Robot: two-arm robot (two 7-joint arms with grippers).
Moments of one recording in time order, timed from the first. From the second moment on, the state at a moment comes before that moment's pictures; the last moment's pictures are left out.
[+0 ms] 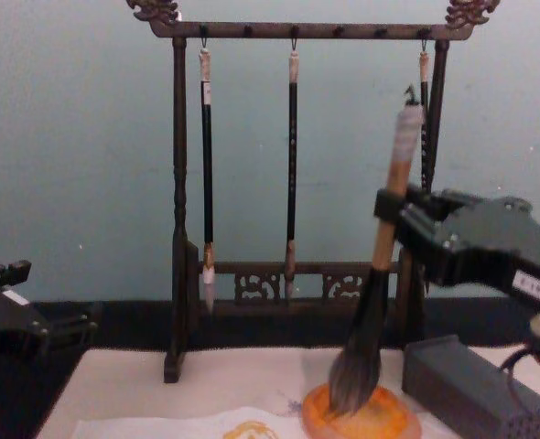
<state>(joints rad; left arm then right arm) -0.20 0.60 0.45 -1.41 -0.25 -0.12 0.03 0.10 0.33 -0.32 -1.60 0.28 -0.24 0.42</state>
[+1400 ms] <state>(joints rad) -0.20 0.60 0.45 -1.41 -0.25 -0.12 0.03 0.30 0.19 -0.14 -1.28 0.93 0.23 0.32</state>
